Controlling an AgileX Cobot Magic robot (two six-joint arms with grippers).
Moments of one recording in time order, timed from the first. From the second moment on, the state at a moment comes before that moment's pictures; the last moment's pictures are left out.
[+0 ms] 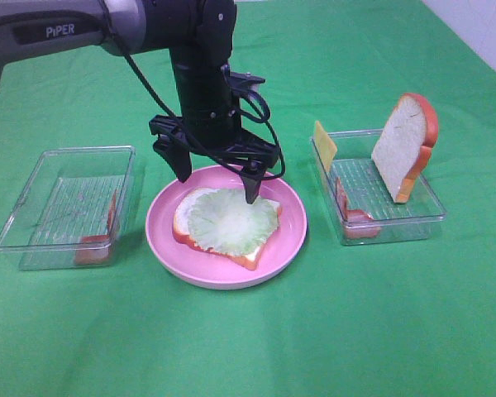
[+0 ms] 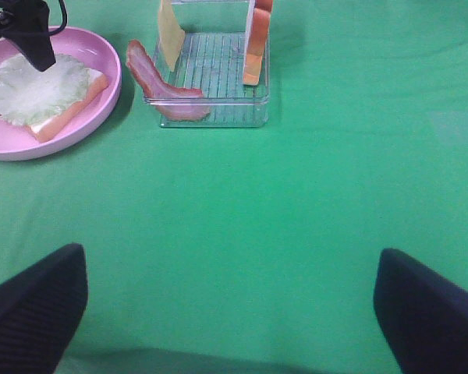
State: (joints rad) left arm -0.60 2.39 -2.09 -0.04 1.22 -0.16; right arm -0.01 0.00 -0.46 0.10 1.11 -0.07
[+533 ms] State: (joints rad) left arm -0.60 2.33 -2.12 -0.02 1.22 -0.17; right arm -0.01 0.00 -0.46 0.10 1.11 -0.07
